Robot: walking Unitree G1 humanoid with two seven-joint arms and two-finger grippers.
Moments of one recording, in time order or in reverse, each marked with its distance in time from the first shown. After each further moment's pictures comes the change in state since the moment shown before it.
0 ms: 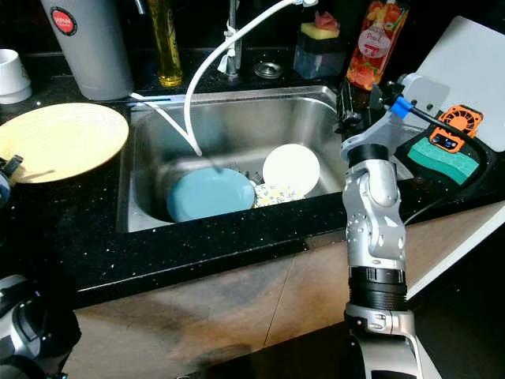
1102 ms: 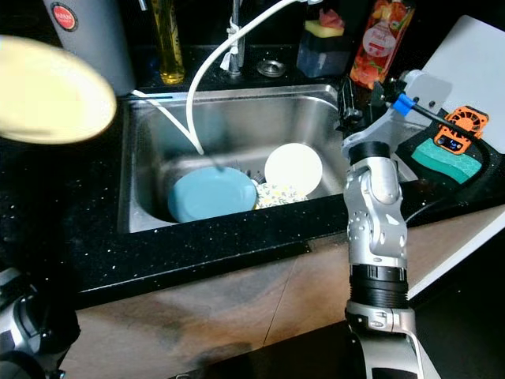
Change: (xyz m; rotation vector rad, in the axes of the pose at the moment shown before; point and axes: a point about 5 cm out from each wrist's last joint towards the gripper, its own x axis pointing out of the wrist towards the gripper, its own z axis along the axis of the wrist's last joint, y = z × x) left arm -0.039 -0.057 0.038 -0.060 -0.259 -0.503; right arm 0.005 -0.001 0.007 -0.001 -0.025 0.003
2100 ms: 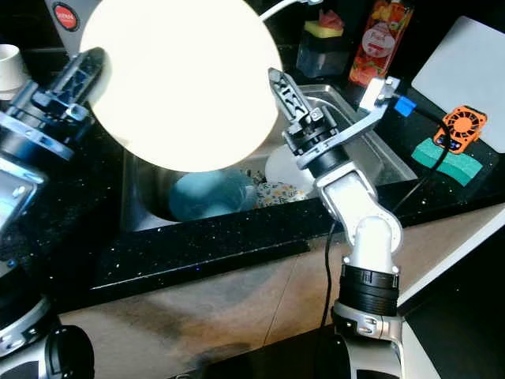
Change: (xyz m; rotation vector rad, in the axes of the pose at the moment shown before) left arm -0.051 -0.084 -0.040 -0.158 0.236 -0.783; right arm -0.019 0.056 -0.003 0.984 0.297 0.506
